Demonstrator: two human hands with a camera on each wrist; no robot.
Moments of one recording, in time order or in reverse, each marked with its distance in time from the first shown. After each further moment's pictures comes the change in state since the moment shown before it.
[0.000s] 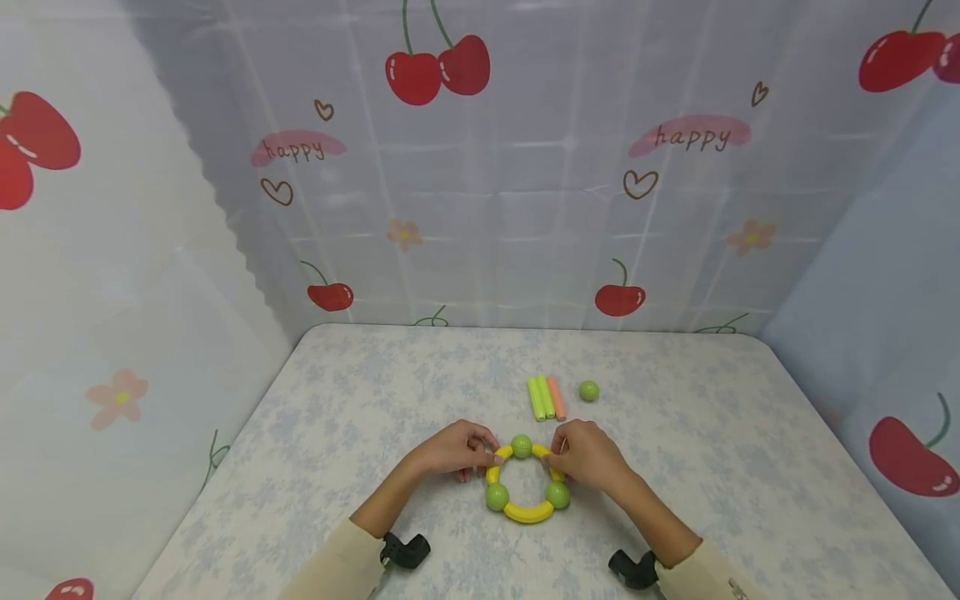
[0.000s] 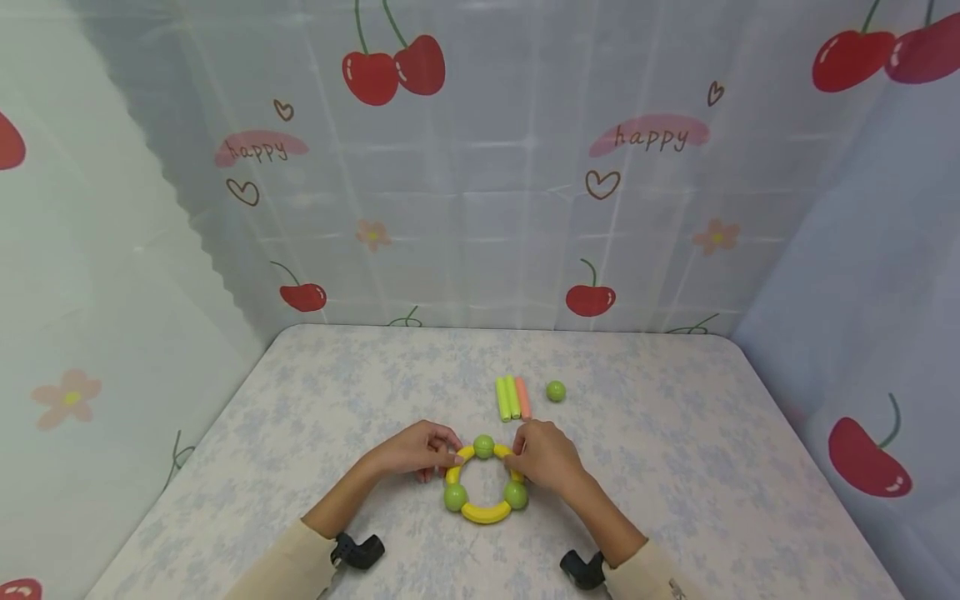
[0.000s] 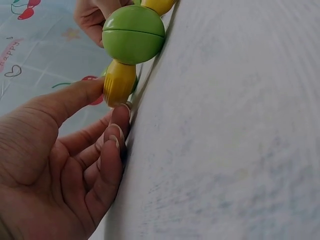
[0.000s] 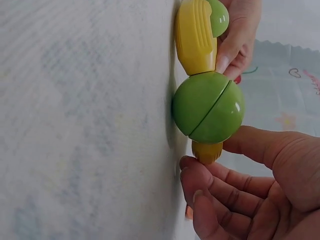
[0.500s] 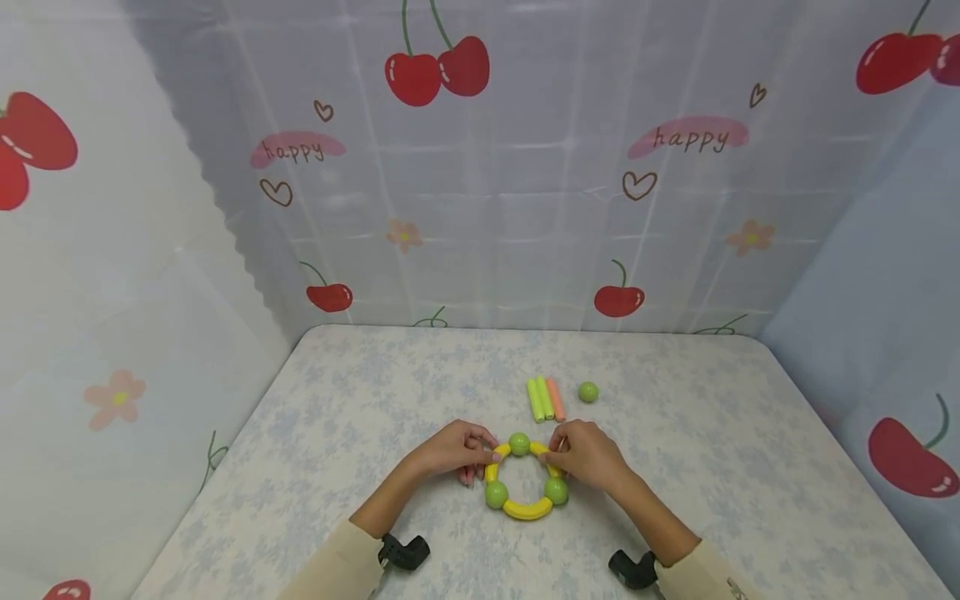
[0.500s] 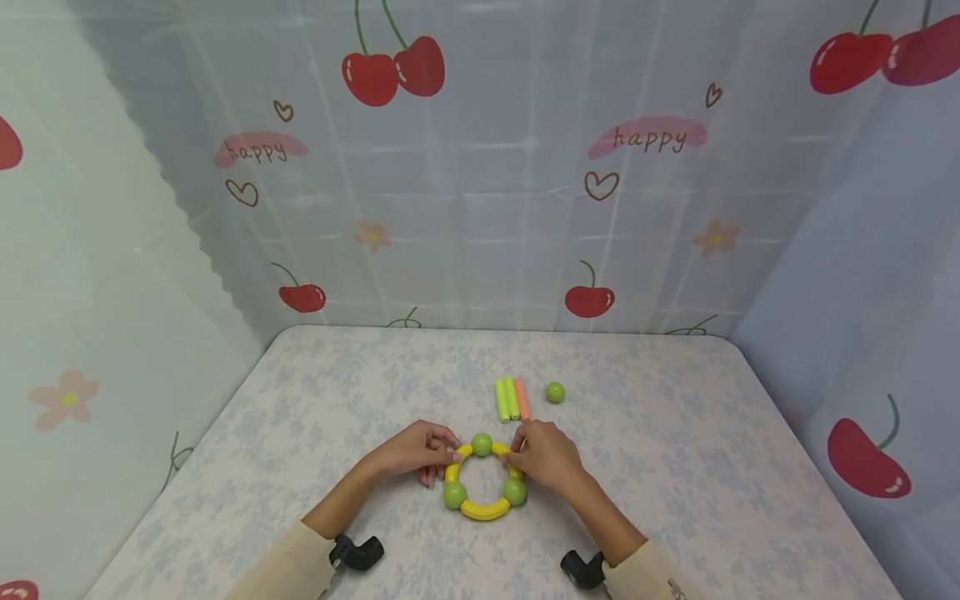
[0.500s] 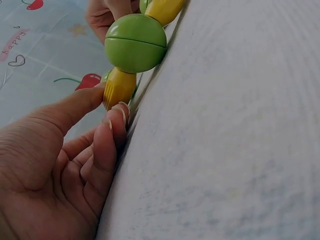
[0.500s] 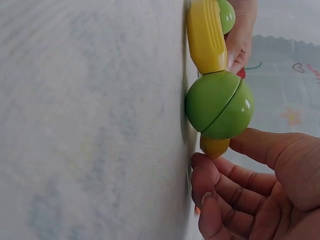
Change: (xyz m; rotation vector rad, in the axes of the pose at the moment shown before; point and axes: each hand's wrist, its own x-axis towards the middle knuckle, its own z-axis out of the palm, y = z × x) left_hand 0.006 -0.013 0.000 -0.115 -0.011 0.035; right_hand 0.004 0.009 0.002 0.028 -0.001 -0.016
